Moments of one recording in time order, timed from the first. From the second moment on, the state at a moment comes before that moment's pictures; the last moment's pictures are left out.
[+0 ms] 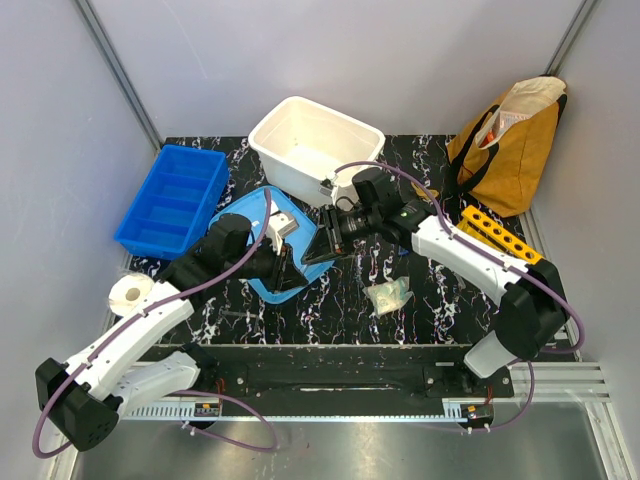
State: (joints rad) left arm -0.63 0.95 0.85 -0.48 0.56 -0.17; right arm 0.70 1.56 1.28 -0.34 -0.84 0.74
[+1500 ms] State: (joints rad) left arm -0.63 0.80 0.83 -0.48 0.33 -0.22; right arm 0.06 1.33 1.42 -0.89 0.48 0.50
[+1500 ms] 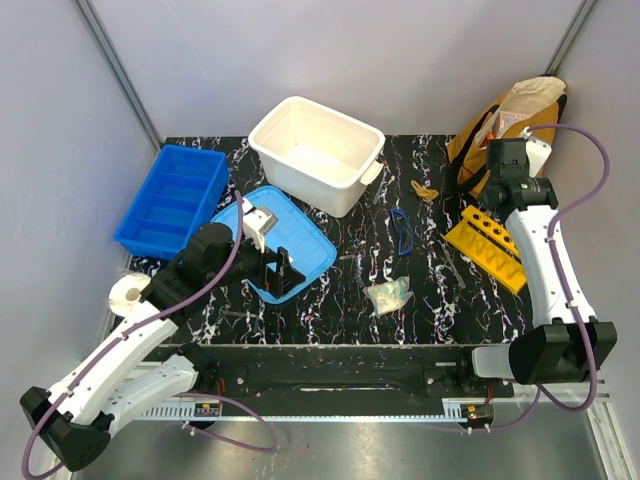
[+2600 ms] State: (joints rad) left arm -0.63 0.77 0.83 -0.49 0.21 -0.22; right arm -0.04 1.53 1.30 -0.74 0.37 0.48
